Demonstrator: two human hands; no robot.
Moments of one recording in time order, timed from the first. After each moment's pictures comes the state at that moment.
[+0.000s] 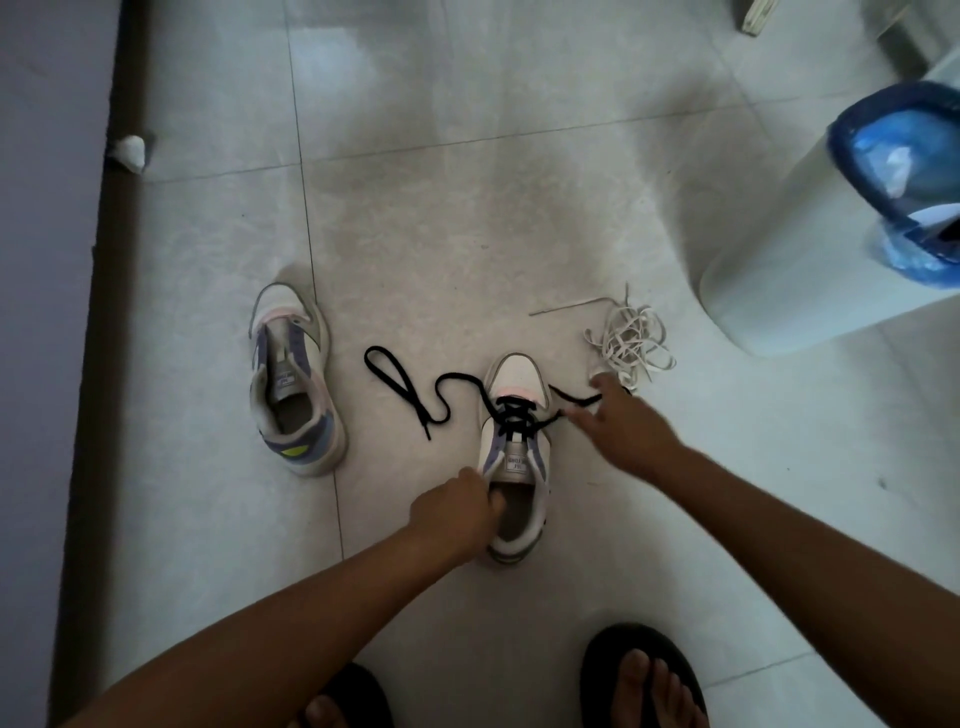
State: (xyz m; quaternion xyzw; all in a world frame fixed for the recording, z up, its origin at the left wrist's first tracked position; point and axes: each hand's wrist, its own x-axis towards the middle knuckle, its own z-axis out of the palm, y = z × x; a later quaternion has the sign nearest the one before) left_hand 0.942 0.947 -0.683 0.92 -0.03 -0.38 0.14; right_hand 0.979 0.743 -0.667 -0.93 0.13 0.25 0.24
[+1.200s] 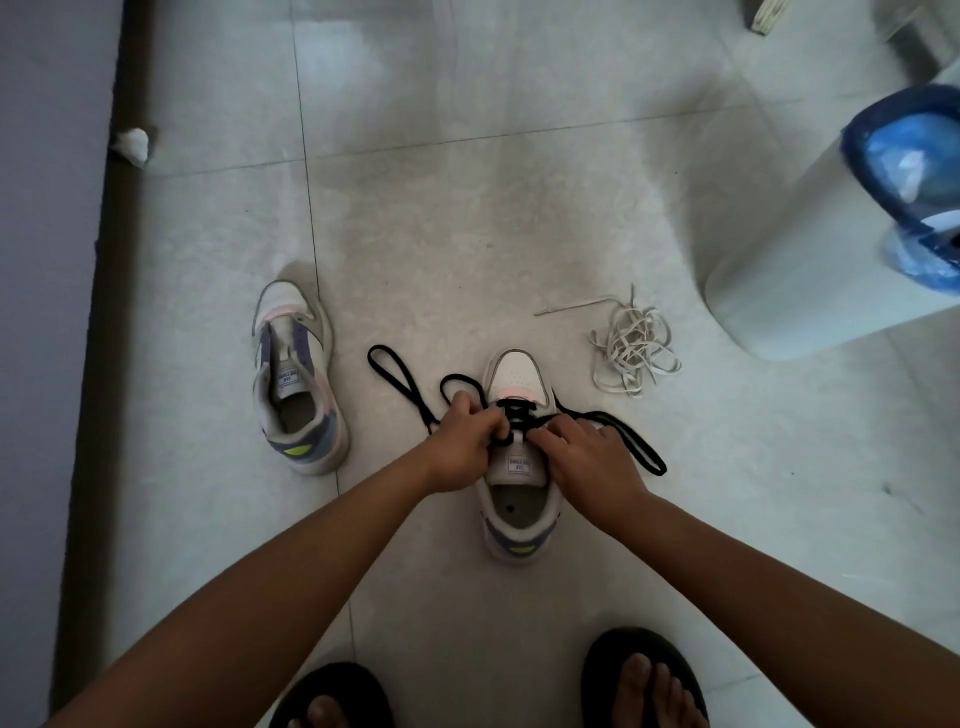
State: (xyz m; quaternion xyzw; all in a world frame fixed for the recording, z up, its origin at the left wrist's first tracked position) left_hand 1.004 0.958 -0.688 0.87 -0.17 -0.33 0.33; right_hand 0.947 0.782 -0.676 -0.98 -0.14 0.10 0.05
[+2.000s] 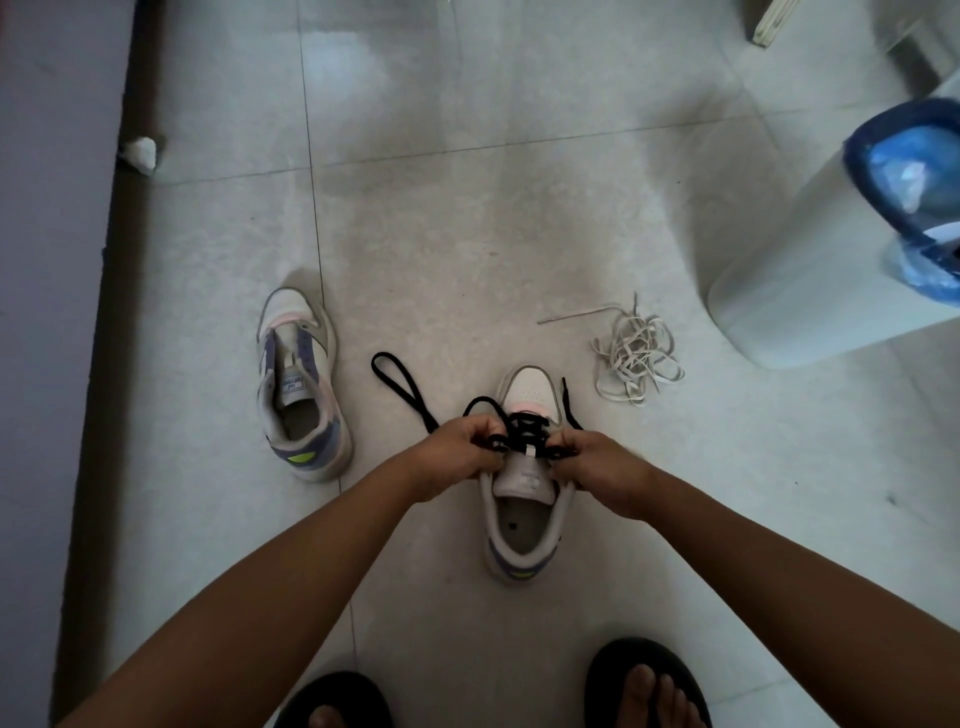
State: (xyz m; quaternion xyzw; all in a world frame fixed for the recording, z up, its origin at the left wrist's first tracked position) left_hand 1.006 0.961 -0.685 0.71 0.02 -0.44 0.55; right_hand 0.968 0.776 -0.677 -0.76 0.15 0.34 0.53
